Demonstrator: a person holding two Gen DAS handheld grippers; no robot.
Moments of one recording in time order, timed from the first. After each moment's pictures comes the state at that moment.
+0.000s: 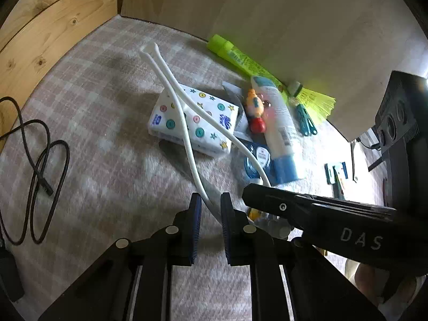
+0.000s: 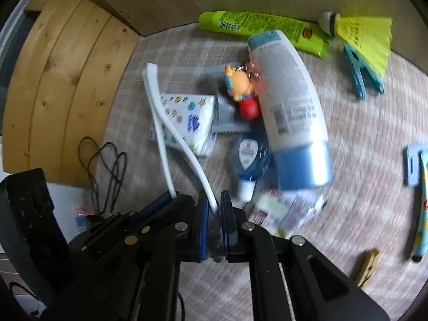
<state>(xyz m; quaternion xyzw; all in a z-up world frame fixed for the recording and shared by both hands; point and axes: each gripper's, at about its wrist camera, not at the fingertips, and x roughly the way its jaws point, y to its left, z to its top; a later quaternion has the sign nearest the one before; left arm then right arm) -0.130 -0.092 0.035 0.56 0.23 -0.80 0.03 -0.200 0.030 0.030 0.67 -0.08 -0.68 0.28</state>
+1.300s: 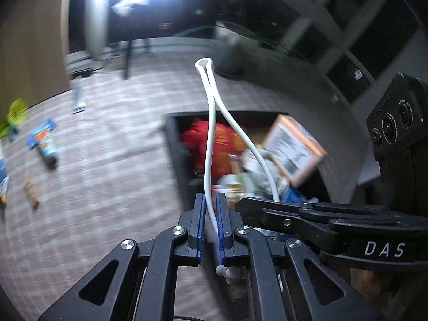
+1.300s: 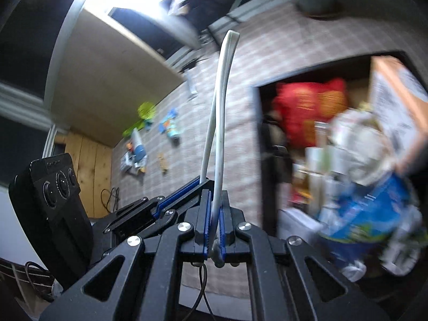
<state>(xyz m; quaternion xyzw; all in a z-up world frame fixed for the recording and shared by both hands) 0.006 0.352 0.157 0.53 0.00 -0.79 -0.32 0.045 0.475 0.157 0.54 -0.32 -0.78 0.08</state>
